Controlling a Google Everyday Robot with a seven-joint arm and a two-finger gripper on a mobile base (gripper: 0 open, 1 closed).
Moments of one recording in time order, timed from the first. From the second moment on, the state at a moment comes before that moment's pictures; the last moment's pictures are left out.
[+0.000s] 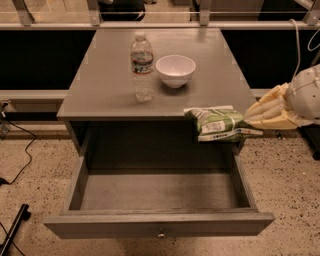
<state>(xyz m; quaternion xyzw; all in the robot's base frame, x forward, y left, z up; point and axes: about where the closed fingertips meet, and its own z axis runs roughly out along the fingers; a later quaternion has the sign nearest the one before) 0.465 -0.203 0.918 -0.66 0.65 0.10 0.35</state>
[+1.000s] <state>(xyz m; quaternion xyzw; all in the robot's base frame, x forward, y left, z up) 0.427 -0.195 0.899 -0.68 0.63 0.16 0.33</state>
